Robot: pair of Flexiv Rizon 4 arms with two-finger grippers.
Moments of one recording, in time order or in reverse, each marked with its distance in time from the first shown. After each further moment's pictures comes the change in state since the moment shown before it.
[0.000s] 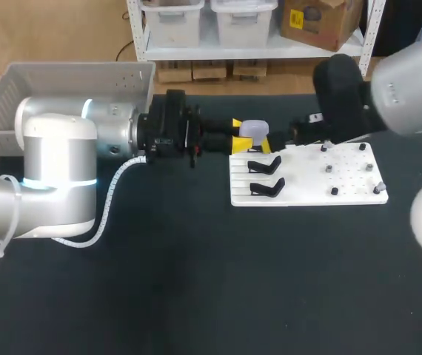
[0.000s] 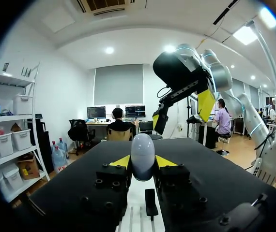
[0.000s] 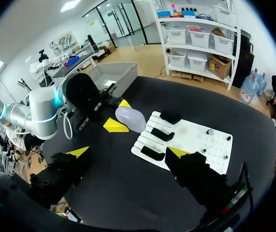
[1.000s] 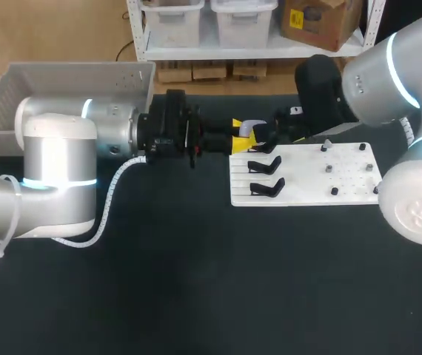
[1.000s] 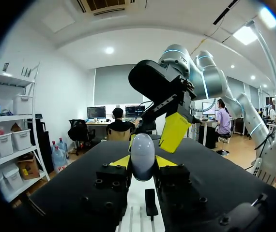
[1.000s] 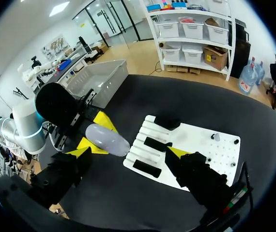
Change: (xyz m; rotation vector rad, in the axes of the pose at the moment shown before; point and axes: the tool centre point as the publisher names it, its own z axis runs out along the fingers) left arm 0.000 0.000 0.000 0.000 0.000 0.000; right arm -0.020 -0.027 0.047 0.006 0.015 0.081
